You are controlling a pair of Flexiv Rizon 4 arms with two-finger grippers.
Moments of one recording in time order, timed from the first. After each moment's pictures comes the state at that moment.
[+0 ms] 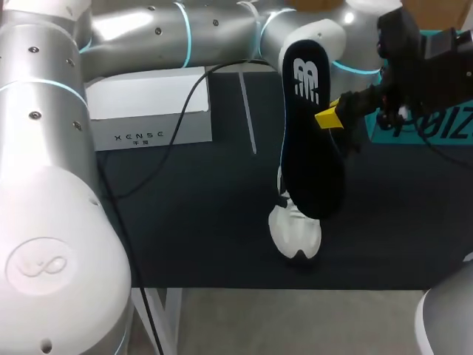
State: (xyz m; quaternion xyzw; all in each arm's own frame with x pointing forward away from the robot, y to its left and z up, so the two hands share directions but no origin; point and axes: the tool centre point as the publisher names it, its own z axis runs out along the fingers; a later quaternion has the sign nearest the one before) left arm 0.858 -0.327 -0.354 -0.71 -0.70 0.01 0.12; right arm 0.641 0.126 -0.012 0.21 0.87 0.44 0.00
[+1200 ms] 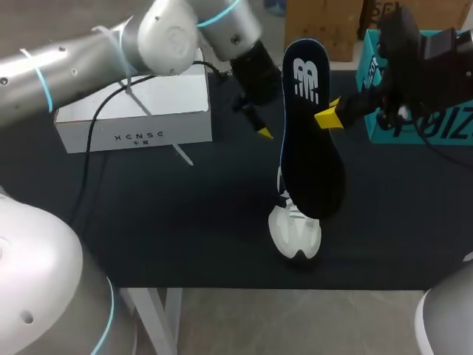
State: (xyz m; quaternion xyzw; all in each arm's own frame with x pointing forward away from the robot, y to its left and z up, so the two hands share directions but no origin) left arm 0.895 -0.267 -0.236 -0.60 -0.75 0.25 -0.12; right arm 0.641 0.126 -0.012 0.21 0.87 0.44 0.00
